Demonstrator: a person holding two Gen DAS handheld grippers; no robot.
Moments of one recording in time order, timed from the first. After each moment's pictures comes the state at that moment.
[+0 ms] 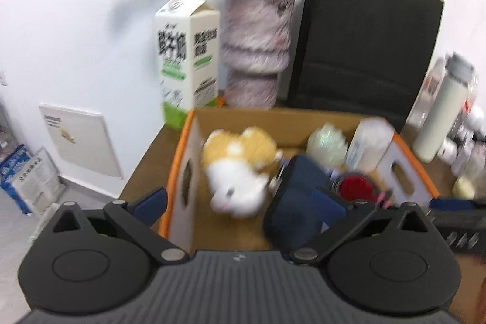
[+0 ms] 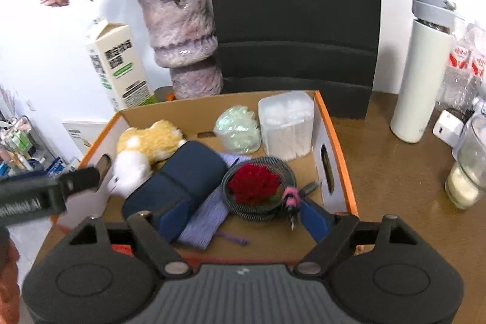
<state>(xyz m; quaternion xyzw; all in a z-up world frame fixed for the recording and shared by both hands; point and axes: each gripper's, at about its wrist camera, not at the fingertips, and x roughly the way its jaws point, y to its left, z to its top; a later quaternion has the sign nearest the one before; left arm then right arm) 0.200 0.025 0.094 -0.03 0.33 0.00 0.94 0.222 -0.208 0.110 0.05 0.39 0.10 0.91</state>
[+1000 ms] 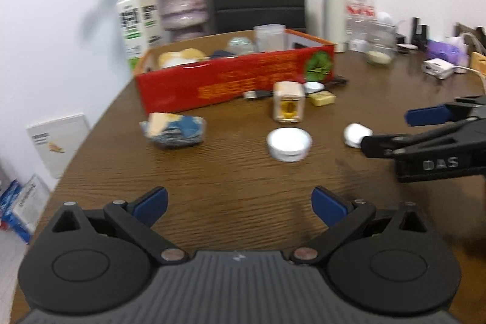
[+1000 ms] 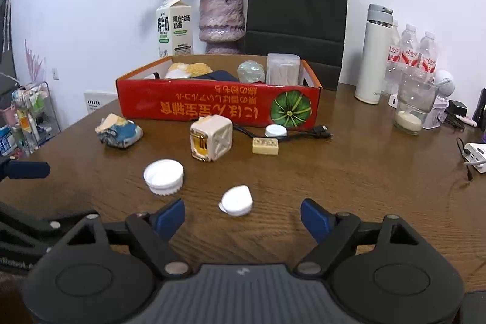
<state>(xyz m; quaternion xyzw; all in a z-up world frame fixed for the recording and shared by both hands) -0.039 -0.010 0.014 0.08 0.30 -0.11 0.94 -0.012 -0.224 0.036 -0.03 0.30 0.10 0.95</state>
